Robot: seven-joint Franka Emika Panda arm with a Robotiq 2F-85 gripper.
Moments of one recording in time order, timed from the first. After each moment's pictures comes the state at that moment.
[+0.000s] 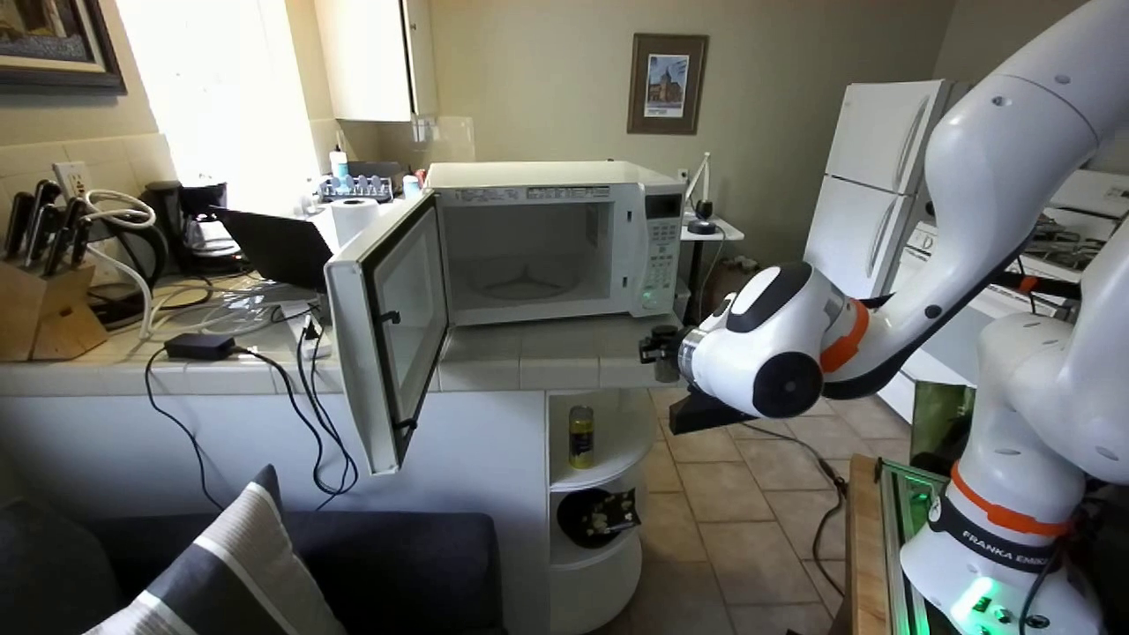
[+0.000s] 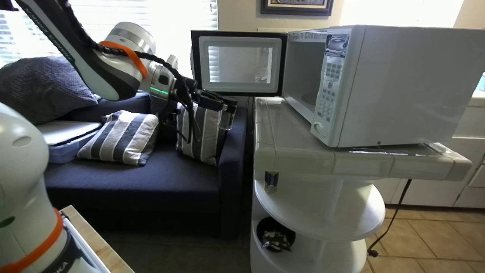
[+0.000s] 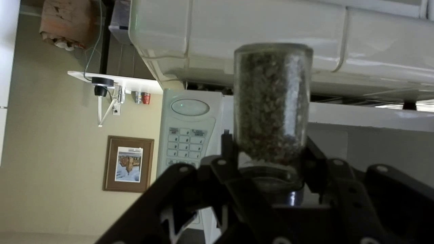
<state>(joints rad) 0.20 -0.22 0.21 -2.69 -1.55 2.05 2.34</state>
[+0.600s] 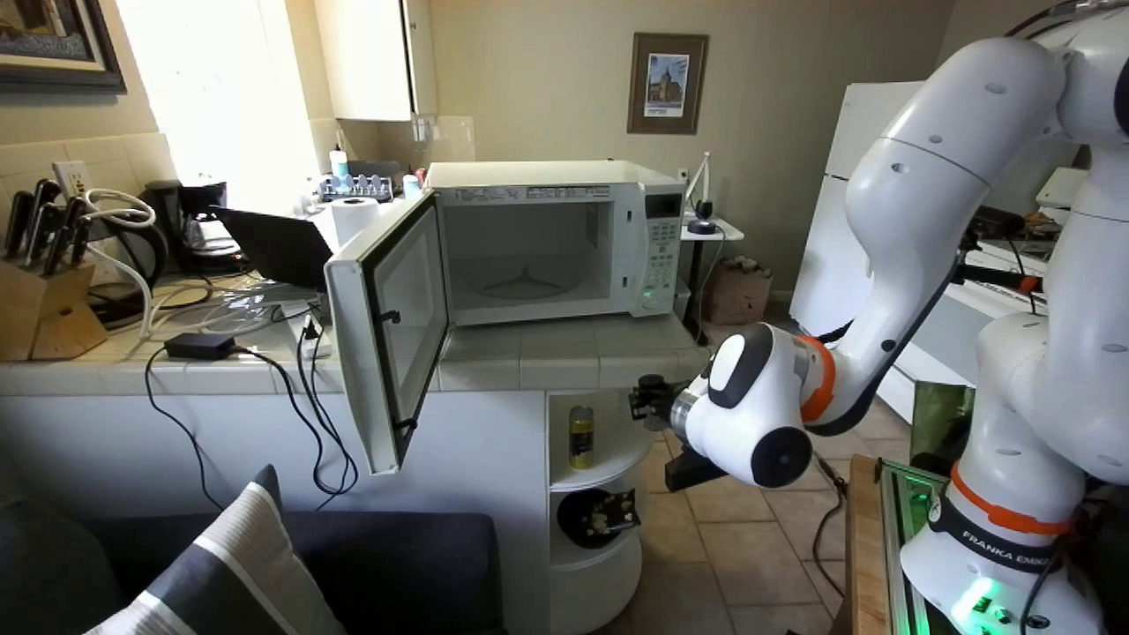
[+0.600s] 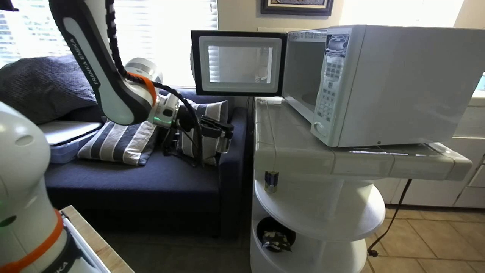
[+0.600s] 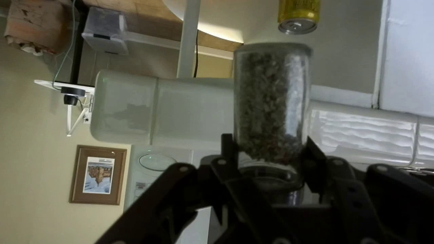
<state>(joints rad) 0.21 0.04 0.21 -2.66 -1.73 2.04 2.56</state>
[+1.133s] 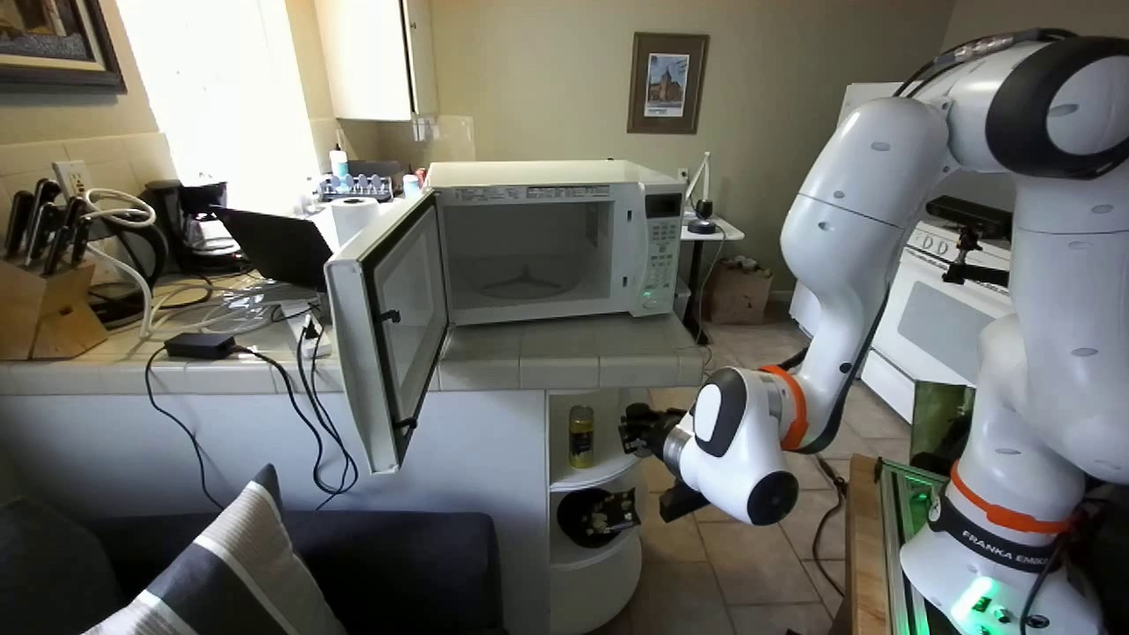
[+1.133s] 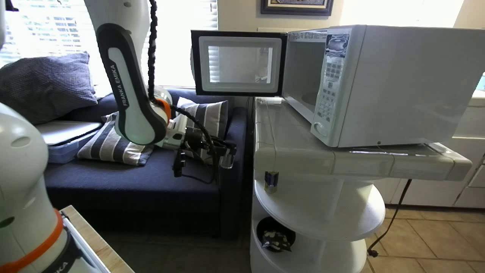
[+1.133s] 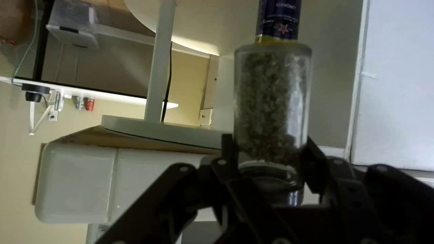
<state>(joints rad) 0.19 0.28 0.20 -2.59 -1.96 1.99 2.72</state>
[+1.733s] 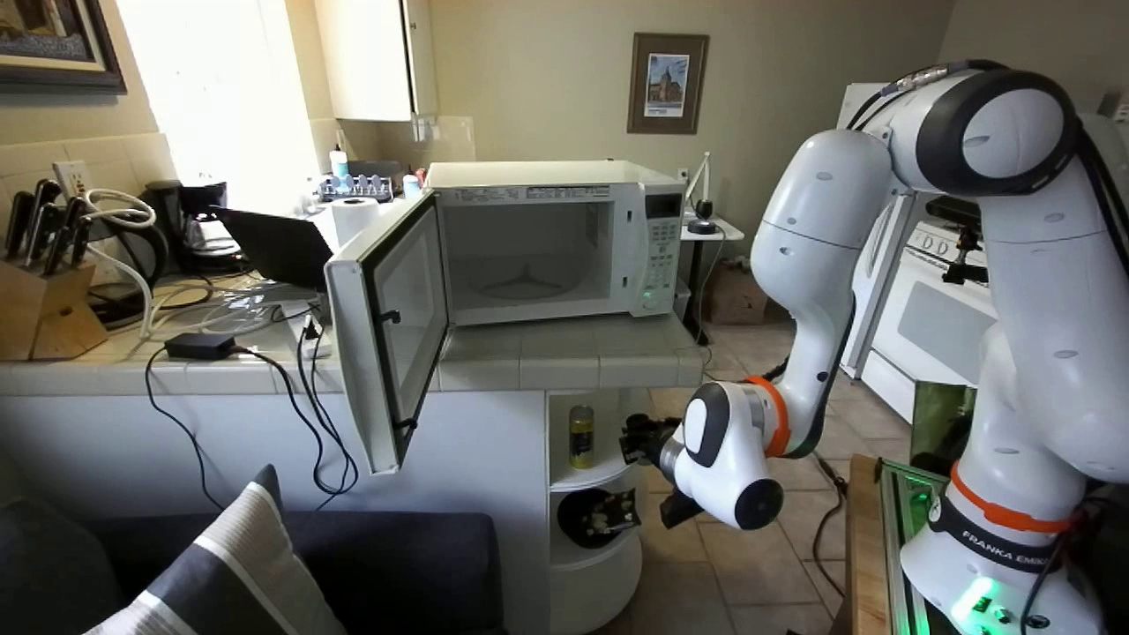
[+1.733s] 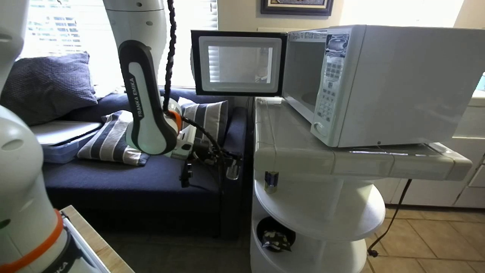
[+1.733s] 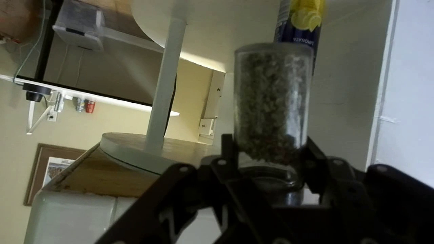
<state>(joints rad) 0.14 0.40 0.19 -2.55 -2.02 1.98 2.71</state>
